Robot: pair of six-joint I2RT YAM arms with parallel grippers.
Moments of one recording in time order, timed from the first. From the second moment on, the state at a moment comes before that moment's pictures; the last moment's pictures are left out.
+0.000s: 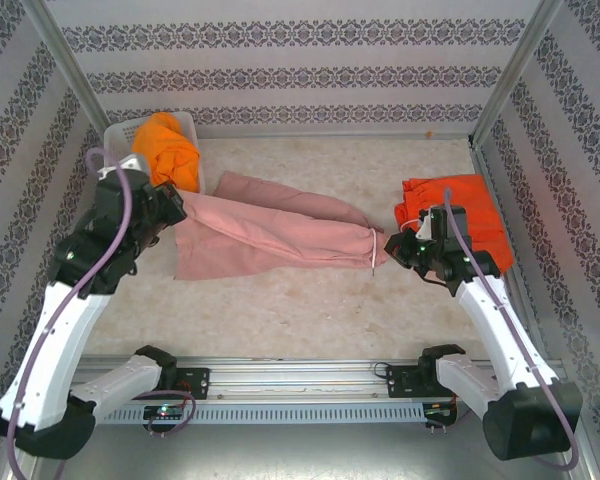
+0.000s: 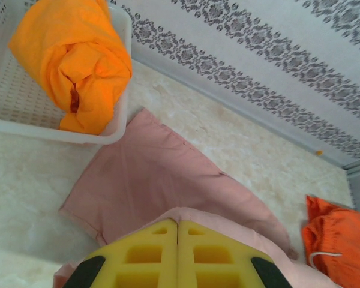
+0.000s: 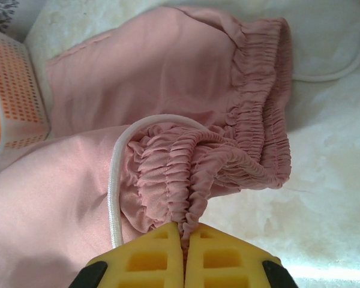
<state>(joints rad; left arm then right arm) -0.33 1.01 1.41 -0.95 -0.24 -0.68 0.09 0.99 0.78 -0.66 -0.41 0.73</state>
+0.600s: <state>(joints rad) -0.29 1.34 1.40 -0.73 -0.29 -0.61 0.01 1.29 0.87 -0.54 -0.44 0.74</state>
